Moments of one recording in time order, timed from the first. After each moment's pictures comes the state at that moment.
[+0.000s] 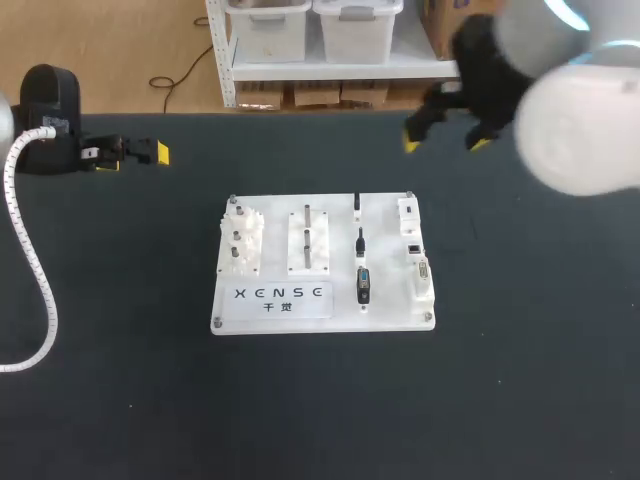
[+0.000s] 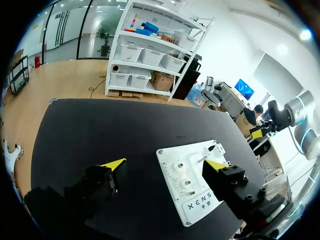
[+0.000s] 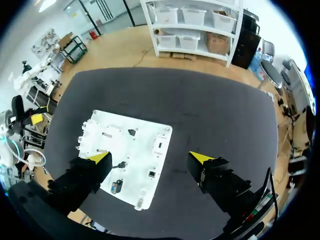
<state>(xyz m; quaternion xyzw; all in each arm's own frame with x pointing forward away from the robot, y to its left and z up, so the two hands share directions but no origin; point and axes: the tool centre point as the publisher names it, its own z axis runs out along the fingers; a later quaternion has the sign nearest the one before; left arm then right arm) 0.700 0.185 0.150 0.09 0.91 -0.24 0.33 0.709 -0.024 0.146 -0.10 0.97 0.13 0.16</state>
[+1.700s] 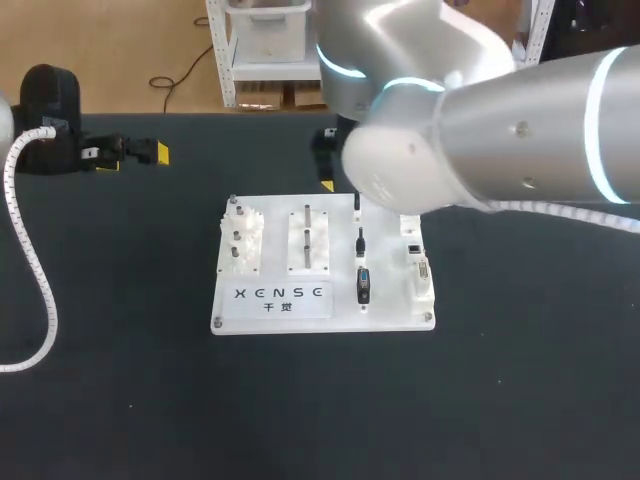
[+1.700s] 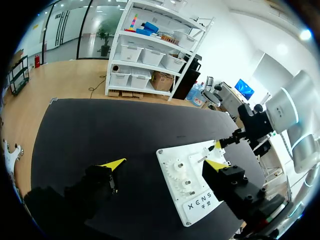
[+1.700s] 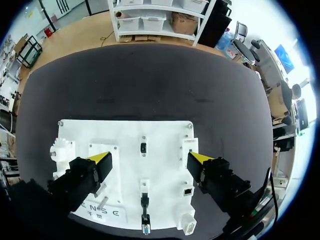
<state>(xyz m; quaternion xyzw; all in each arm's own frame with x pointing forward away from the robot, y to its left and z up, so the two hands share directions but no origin) 0.700 0.185 0.150 0.09 0.91 -0.24 0.33 0.745 0.060 0.057 0.01 0.99 -0.02 0.11</state>
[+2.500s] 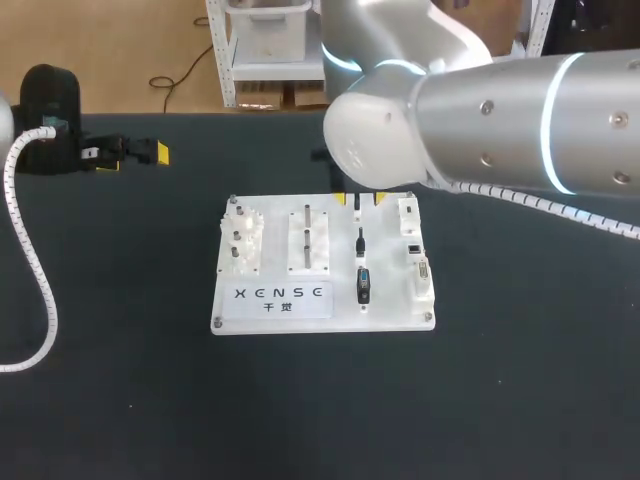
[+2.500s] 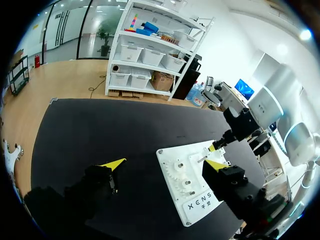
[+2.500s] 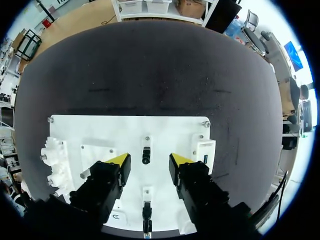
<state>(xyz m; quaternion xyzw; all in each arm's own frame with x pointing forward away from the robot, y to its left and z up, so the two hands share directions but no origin) 0.700 0.185 0.150 0.09 0.91 -0.24 0.33 0.747 0.062 0.020 0.00 1.00 0.00 0.03</state>
